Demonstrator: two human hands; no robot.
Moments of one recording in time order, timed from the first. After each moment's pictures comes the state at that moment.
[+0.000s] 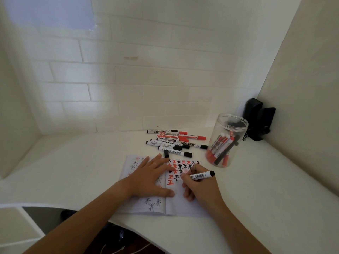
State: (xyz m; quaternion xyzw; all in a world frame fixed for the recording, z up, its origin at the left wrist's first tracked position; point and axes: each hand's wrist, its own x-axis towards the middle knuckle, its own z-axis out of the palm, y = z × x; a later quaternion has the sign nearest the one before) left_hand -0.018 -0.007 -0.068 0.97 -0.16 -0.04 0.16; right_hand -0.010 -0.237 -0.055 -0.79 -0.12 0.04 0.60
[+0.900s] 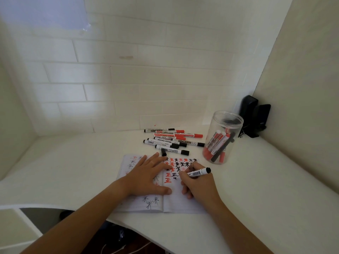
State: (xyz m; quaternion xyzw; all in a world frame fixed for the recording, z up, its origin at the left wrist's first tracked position) left_hand -0.018 -0.006 -0.071 0.97 -0.17 -0.02 0.16; right_hand -0.012 -0.236 -0.052 -0.81 -0.09 0.03 0.58
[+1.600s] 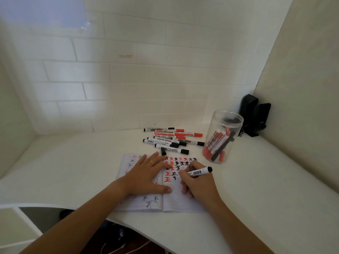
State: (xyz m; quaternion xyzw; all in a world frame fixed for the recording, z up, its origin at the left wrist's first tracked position) left_hand -0.018 -0.006 -0.073 0.97 -0.17 -0.01 0.16; right_hand -0.014 -0.236 -0.050 -0.80 -0.10 0.03 0.58
